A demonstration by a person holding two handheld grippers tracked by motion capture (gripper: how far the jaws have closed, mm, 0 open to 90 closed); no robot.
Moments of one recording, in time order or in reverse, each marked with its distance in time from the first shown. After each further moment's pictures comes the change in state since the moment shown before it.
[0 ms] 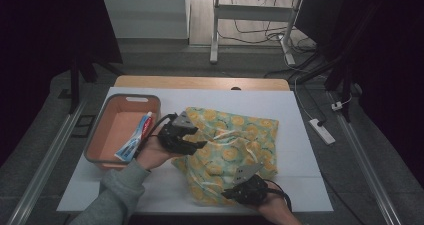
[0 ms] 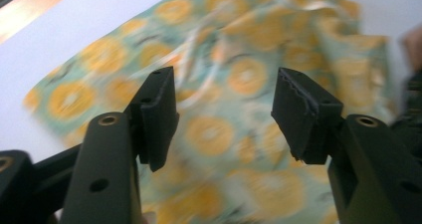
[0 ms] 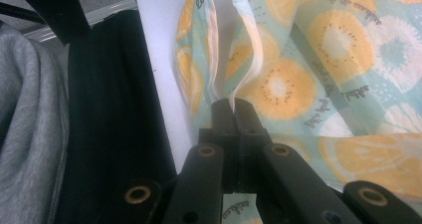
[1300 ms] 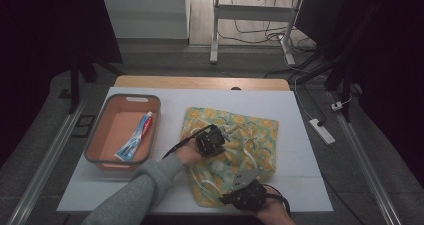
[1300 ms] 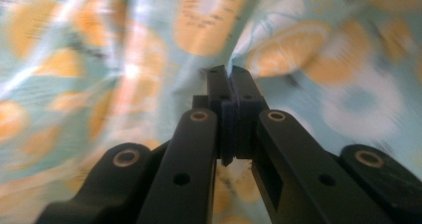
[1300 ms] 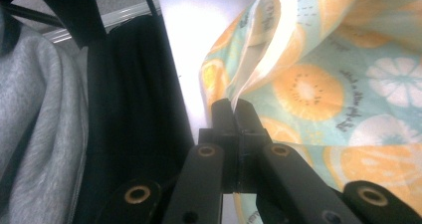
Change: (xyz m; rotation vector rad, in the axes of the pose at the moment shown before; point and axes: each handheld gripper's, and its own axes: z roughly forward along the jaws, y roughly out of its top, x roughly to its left) left arm 0.002 0.016 0.120 0.312 -0.017 0.113; right arm 0.014 0.000 0.001 -0.021 0.025 -0.017
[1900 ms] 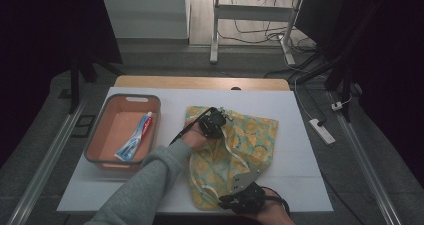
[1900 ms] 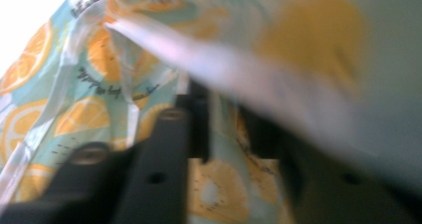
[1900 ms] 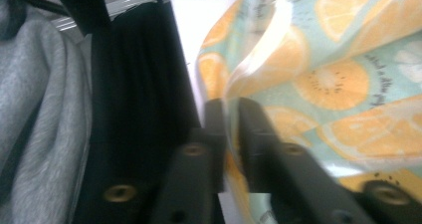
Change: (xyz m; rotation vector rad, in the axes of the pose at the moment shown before) left arm 0.043 0.022 0.016 -0.022 0.074 -0.118; right arm 0.003 -0.004 0.005 0.027 0.012 -0.020
